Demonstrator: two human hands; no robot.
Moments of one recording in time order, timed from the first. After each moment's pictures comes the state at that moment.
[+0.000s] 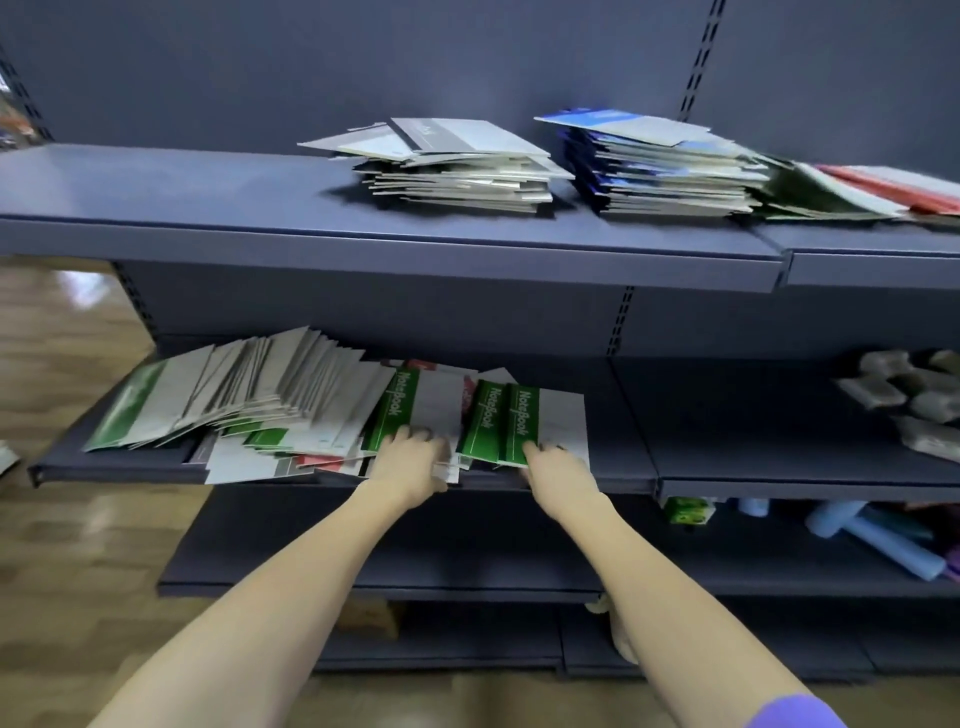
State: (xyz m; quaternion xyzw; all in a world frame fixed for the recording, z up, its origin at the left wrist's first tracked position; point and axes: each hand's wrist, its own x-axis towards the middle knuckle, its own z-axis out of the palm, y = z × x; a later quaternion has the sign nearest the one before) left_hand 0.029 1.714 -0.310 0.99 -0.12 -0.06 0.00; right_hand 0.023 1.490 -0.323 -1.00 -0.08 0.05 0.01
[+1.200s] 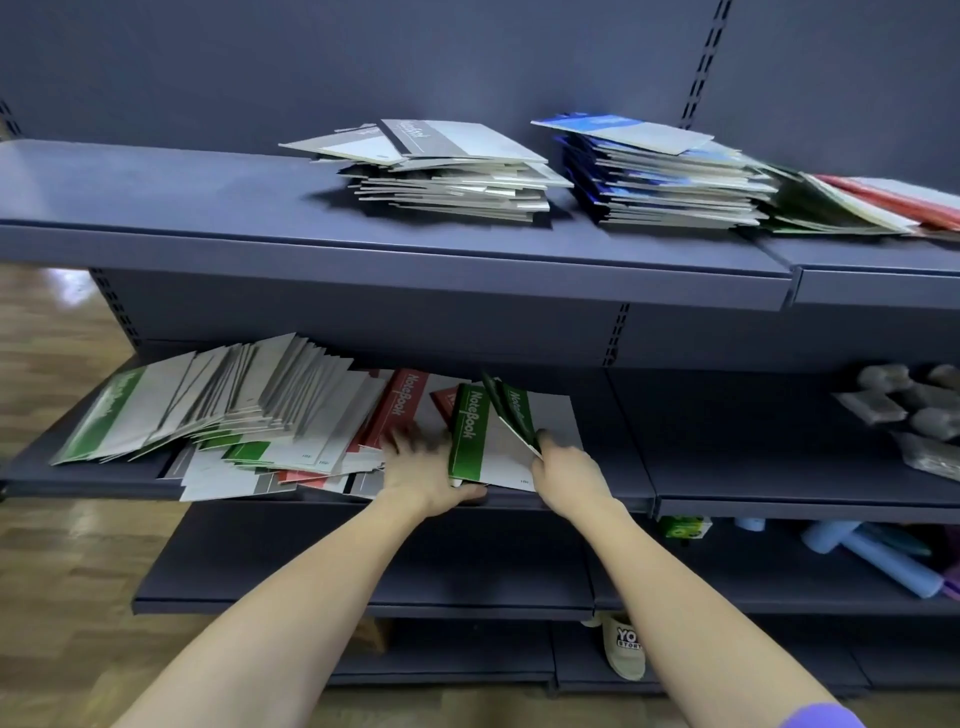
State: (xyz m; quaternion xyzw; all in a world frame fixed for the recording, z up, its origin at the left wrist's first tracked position) left_hand 0.057 1.682 -0.326 0.99 -0.03 -0.10 -0.01; right_hand 0.043 1.471 -0.311 -0.99 -0.03 0.01 0.16
